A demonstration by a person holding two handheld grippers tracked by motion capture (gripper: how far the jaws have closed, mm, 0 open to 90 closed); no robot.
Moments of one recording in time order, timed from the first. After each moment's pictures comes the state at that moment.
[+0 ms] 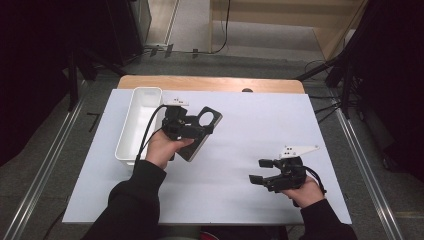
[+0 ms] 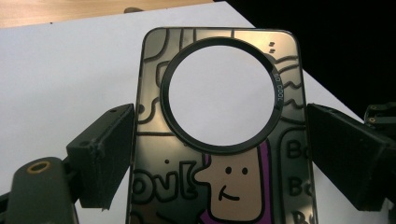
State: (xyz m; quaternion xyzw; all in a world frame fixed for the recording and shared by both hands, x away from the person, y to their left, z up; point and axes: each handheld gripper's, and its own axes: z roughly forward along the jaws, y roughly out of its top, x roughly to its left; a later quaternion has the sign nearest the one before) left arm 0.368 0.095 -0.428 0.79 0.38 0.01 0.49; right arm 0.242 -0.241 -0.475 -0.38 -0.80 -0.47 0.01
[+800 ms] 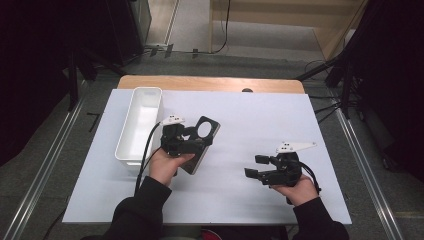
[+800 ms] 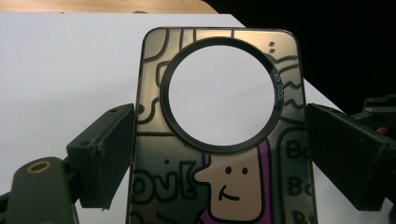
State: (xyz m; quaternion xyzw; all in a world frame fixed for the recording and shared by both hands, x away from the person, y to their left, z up) left arm 0.332 0.097 -0.452 0.75 0.41 0.04 0.52; right arm 0.249 -0.231 -0.470 -0.41 -0.77 -0.48 0.00
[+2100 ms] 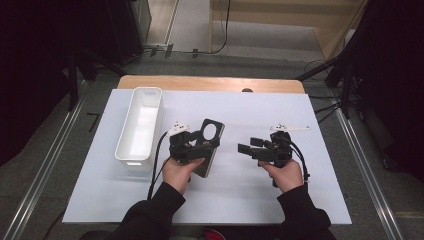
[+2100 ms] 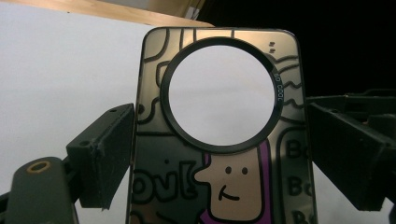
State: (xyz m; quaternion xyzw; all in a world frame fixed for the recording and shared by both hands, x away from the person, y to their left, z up) left arm 0.318 0.077 -0.474 0.70 0.45 0.06 0.56; right arm 0.293 -0.213 -0.458 -0.50 -0.71 -0.50 0.00
